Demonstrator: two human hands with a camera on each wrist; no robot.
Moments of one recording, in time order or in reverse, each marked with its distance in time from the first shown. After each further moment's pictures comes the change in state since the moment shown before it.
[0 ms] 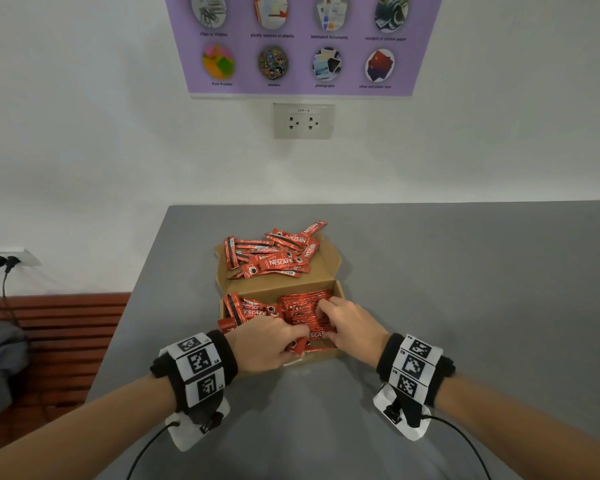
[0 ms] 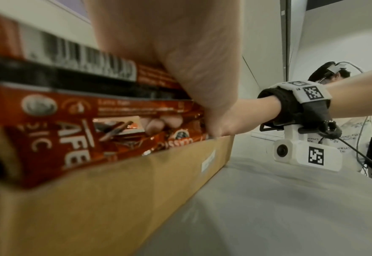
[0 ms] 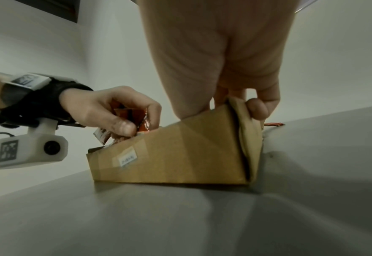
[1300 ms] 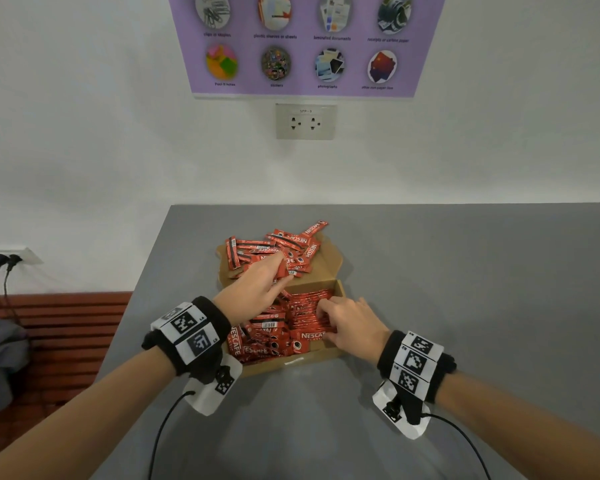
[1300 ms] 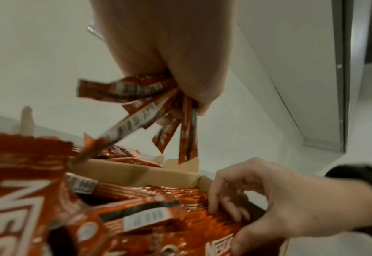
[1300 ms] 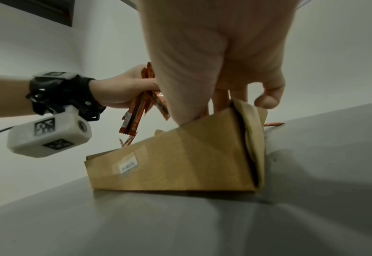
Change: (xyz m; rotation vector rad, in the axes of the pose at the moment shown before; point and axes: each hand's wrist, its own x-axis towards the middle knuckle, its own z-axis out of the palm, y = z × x) left_hand 0.006 -0.024 -0.047 -0.392 0.450 -0.228; right_hand 0.000 -0.003 -0.006 -0.094 -0.019 0.006
